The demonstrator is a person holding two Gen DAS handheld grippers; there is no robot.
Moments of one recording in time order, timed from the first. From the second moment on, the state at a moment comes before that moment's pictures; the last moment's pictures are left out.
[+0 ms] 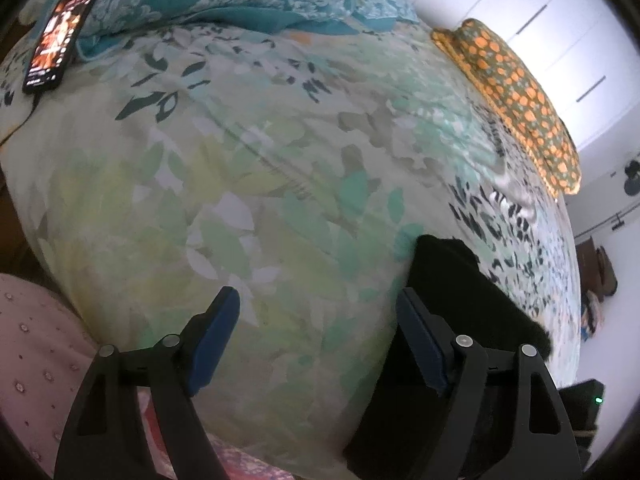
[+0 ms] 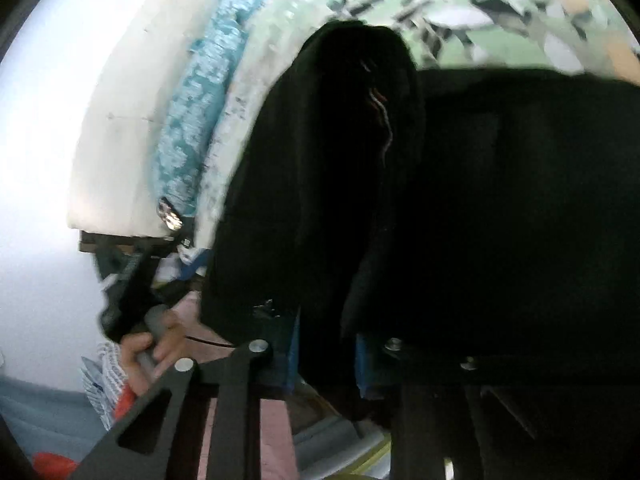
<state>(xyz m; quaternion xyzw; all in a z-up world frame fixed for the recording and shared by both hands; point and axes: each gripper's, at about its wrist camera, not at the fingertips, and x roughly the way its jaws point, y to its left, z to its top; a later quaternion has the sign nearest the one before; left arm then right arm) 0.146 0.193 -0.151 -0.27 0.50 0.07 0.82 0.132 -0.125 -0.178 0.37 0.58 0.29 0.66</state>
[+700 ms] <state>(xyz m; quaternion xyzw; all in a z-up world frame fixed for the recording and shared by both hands) 0.146 0.178 -0.149 -0.24 0.51 0.06 0.82 0.059 -0.333 -0.086 0.47 0.46 0.26 0.70</state>
